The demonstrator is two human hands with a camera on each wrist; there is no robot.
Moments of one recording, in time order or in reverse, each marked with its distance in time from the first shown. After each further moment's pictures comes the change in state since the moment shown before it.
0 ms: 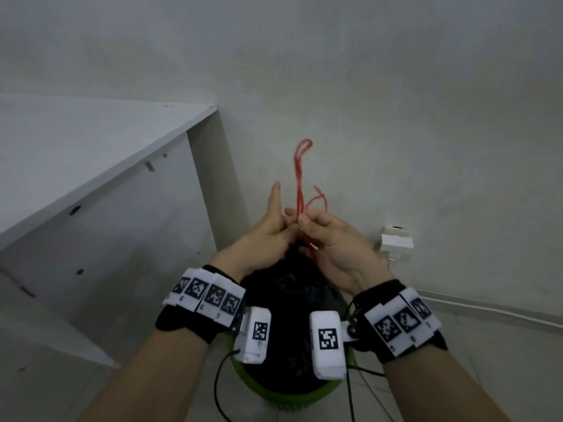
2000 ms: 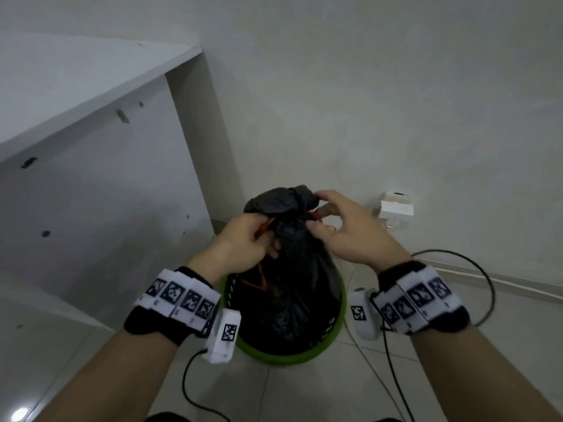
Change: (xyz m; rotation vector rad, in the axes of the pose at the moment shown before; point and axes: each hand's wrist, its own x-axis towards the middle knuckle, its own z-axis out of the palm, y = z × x) left_hand -0.029 -0.076 -0.005 0.393 0.029 -0.129; right_hand -0.001 0.009 -0.073 -1.280 -0.070 -0.184
